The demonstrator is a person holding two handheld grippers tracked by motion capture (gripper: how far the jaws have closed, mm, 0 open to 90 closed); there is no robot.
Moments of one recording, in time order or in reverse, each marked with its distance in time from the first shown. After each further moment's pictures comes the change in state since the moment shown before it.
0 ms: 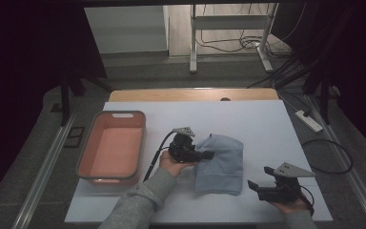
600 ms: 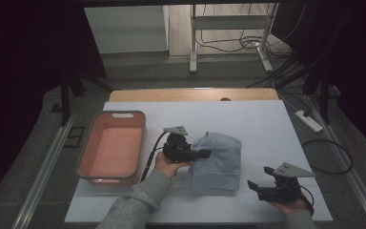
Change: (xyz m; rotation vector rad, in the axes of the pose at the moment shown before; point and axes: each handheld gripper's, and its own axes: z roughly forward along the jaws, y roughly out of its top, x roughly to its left) left arm -0.006 -0.002 -0.018 -0.070 -0.041 -0.024; right arm 0.001 0.000 0.000 0.001 0.000 -0.002
